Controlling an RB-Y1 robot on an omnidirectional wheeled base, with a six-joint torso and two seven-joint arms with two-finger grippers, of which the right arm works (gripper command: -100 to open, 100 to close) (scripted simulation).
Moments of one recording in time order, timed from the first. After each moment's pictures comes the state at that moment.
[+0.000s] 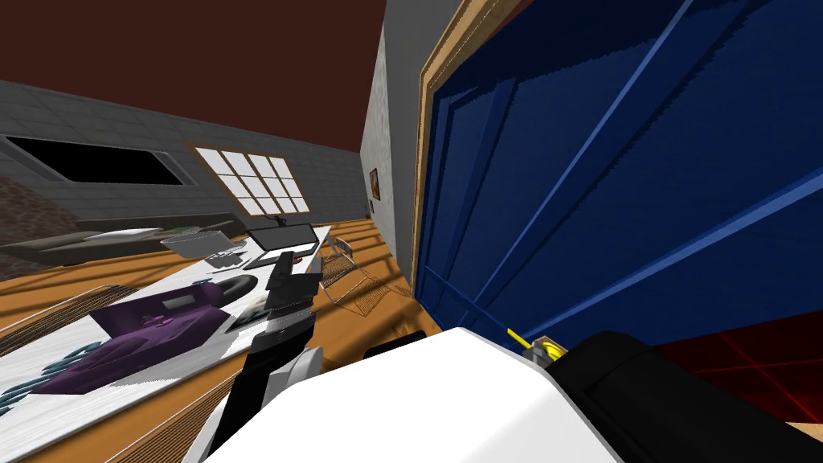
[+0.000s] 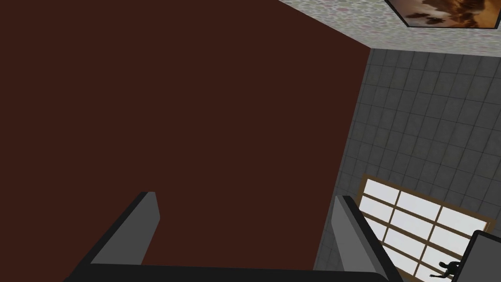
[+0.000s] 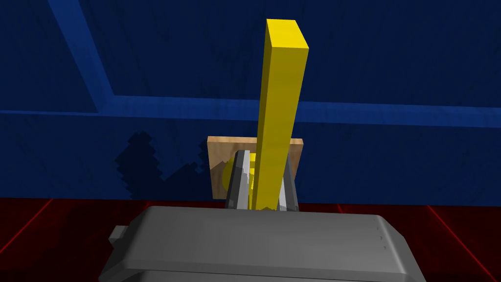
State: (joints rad) arm 0.32 -0.05 -0.99 -0.76 -0.10 -0.98 -0.14
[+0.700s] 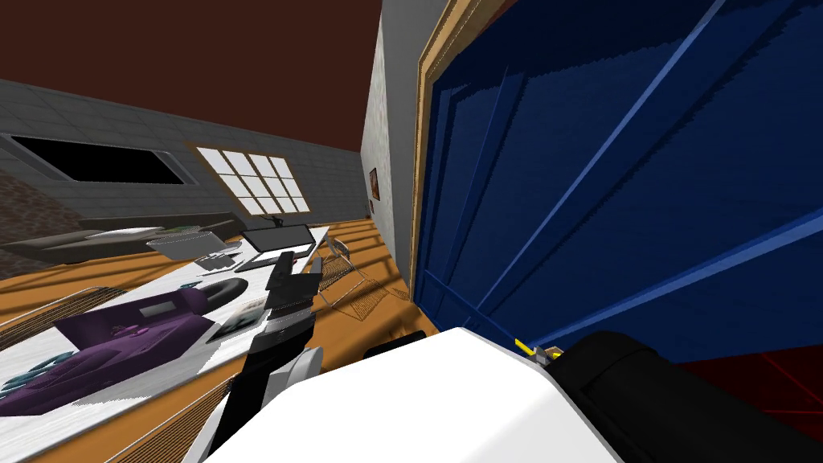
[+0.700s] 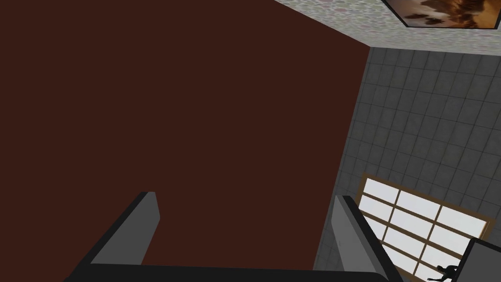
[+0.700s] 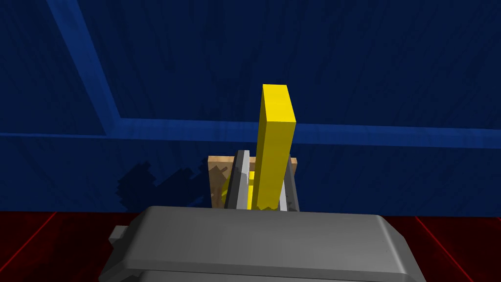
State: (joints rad) arm 0.36 -0.06 -0.96 -0.72 -0.08 -1.05 -0.19
